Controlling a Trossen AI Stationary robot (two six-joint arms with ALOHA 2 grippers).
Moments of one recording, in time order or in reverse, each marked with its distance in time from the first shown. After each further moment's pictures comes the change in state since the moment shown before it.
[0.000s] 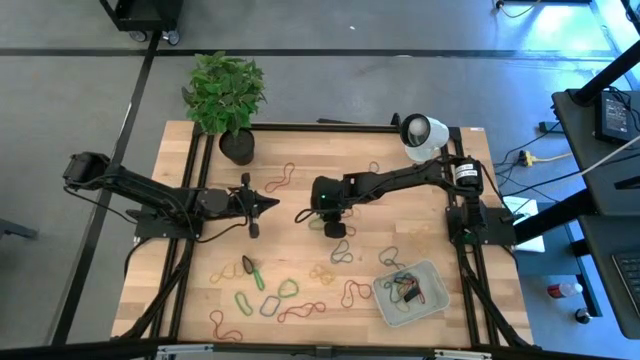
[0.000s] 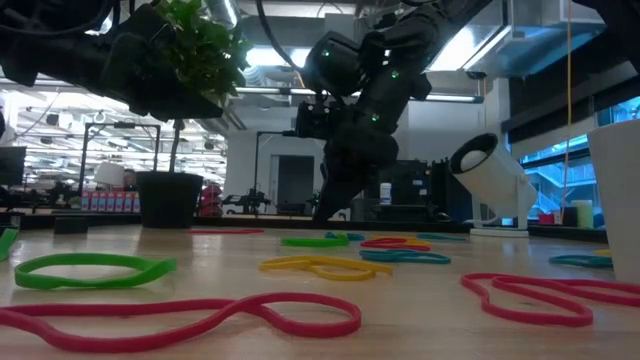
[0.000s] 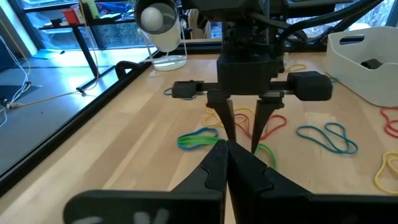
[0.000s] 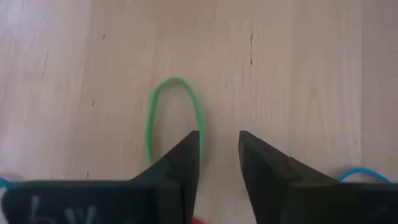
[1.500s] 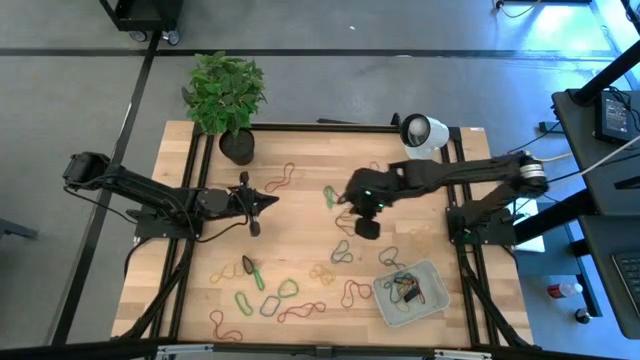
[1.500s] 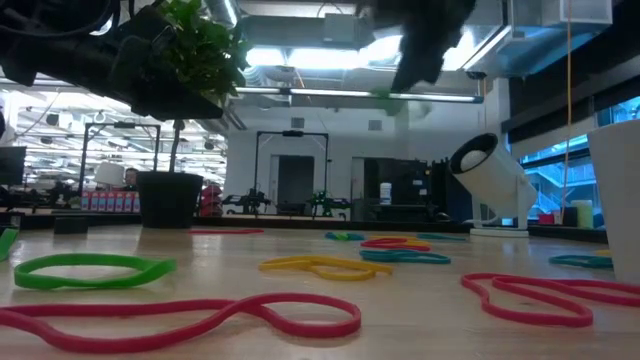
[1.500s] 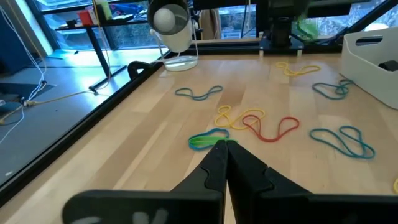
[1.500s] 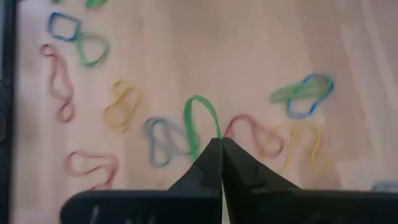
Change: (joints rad) left arm 0.000 0.000 0.000 0.002 -0.048 0.001; right arm 0.118 -0.495 -0.003 -0.460 0.047 0.362
